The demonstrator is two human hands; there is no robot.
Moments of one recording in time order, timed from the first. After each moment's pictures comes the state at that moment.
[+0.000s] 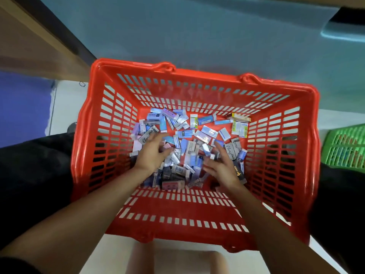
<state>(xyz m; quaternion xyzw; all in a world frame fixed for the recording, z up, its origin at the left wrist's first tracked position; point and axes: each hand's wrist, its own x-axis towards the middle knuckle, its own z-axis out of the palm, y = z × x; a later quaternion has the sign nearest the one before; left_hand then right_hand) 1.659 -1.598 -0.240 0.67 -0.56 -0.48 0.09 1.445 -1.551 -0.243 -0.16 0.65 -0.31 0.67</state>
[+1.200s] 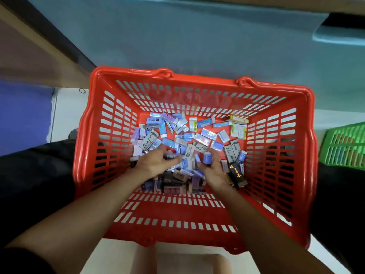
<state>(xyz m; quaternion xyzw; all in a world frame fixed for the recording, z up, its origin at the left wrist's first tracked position) 1.662 -1.602 -0.236 0.63 -0.60 -0.48 -0.11 1.475 -1.556 -0.233 -0.22 0.70 -0.25 0.63</state>
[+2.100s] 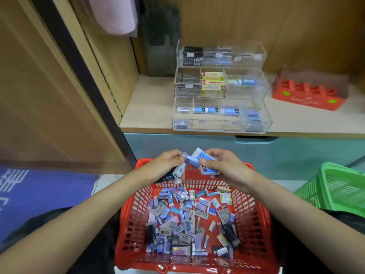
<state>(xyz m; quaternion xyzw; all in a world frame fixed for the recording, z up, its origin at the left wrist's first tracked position) 1.651 -1.652 0.063 0.47 -0.63 -0.59 0.18 1.450 -1.624 0.072 -0.45 0.49 -0.35 0.66</state>
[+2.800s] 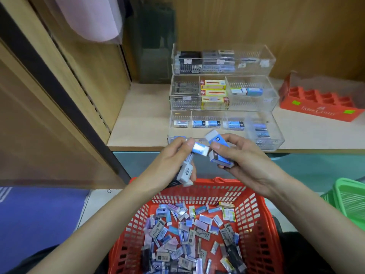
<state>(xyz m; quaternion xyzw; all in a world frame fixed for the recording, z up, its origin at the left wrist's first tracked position) 1.618 -1.691 0.108 0.45 -0.61 -0.57 0.32 1.440 -1.676 0.125 -0.37 0.47 -0.44 0.67</state>
